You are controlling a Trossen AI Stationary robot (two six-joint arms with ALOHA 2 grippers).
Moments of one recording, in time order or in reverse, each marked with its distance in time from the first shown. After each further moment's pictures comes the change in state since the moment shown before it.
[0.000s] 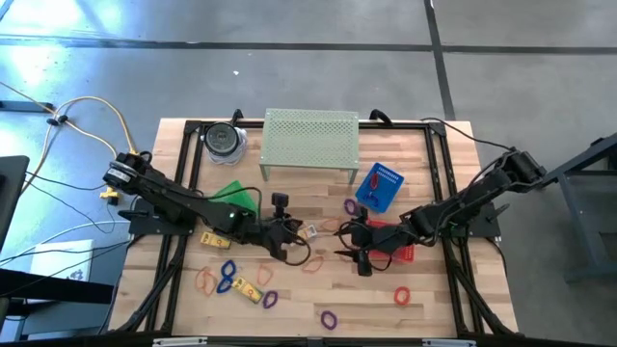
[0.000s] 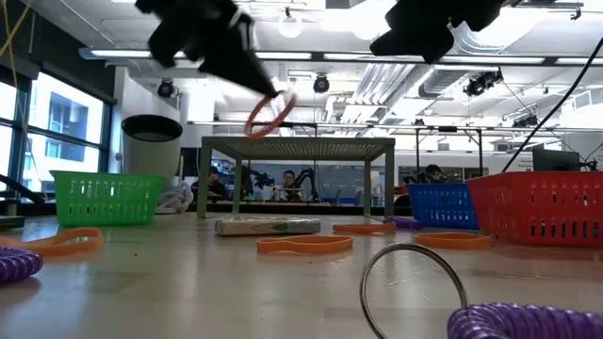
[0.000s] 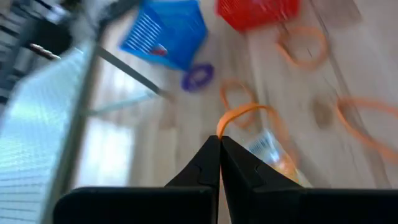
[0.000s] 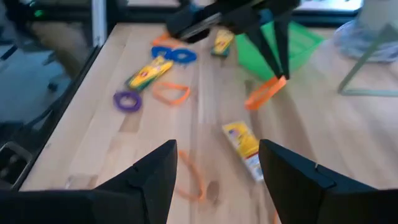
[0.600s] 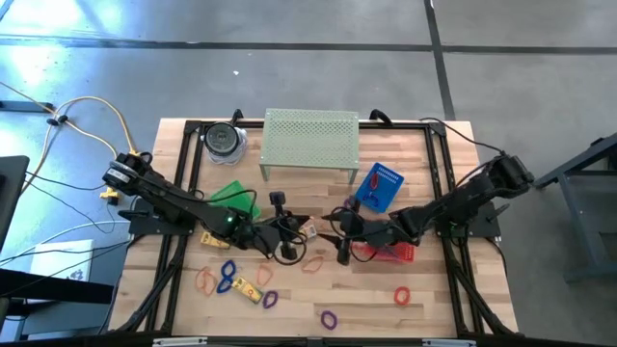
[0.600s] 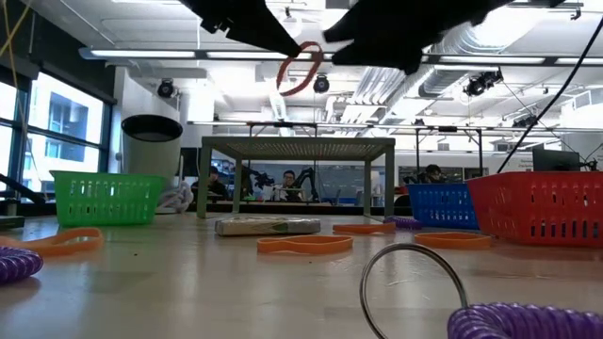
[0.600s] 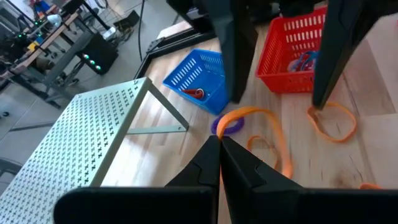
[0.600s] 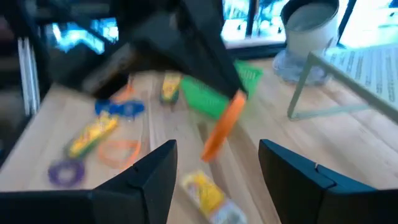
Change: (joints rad) left arm -0.034 0.000 0.000 0.202 -0.156 -0.053; right arm -0.072 0.136 0.002 0.289 0.170 0.025
